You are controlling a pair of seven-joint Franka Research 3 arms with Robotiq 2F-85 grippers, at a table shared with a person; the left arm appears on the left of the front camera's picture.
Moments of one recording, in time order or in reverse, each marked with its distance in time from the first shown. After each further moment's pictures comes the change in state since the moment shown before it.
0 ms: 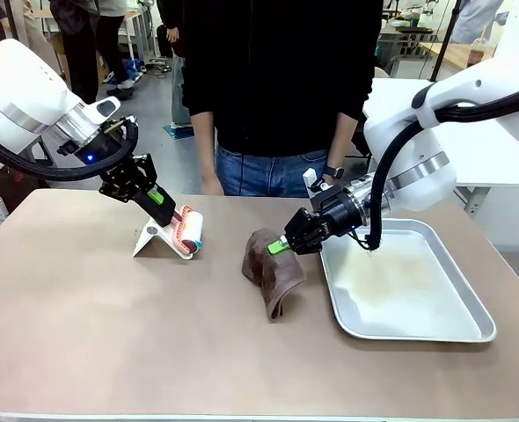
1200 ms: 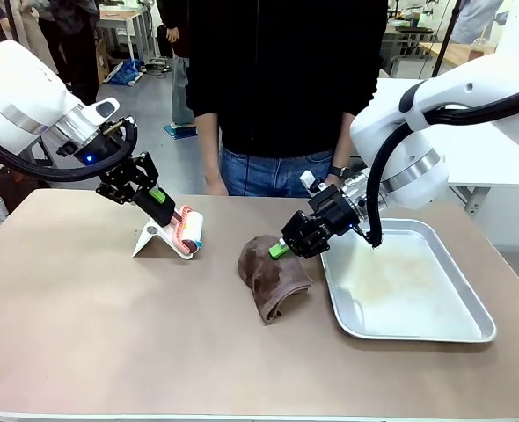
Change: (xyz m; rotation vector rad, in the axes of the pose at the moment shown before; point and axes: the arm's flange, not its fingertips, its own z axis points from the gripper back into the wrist) left arm 0.000 0.003 -0.001 -0.003 0.002 0.008; right arm 0.006 0.000 -0.001 -0.182 -0.008 -0.028
